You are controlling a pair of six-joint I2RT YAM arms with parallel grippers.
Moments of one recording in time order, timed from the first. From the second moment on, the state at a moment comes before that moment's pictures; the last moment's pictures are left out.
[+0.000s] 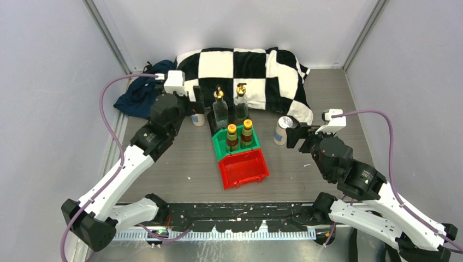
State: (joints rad) left arm -0.53 1.07 1.08 -0.20 -0.38 -0.18; right arm 0.91 0.60 0.89 -0.57 0.72 0.44
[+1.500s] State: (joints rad) left arm -0.22 1.19 0.91 -0.10 -0.01 -0.35; right arm 0.91 0.64 0.89 -0.55 0.72 0.44
